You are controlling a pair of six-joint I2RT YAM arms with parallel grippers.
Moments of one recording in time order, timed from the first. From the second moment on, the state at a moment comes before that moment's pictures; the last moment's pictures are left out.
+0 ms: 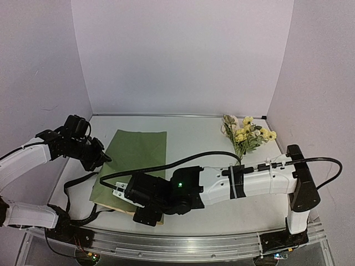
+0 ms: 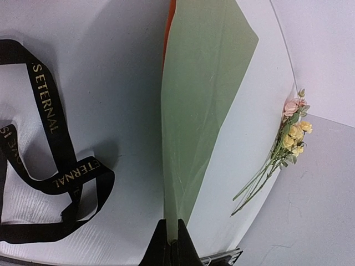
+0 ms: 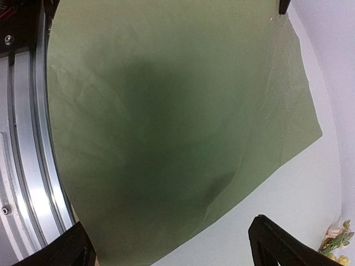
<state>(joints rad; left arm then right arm) -0.42 1.09 0.84 -0.65 0.25 -1.18 1.48 2.03 1.72 -0.67 0.41 -0.10</state>
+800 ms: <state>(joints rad) -0.41 1.04 0.76 -0.62 0.26 -1.17 1.47 2.03 1.65 -0.61 0.49 -0.06</state>
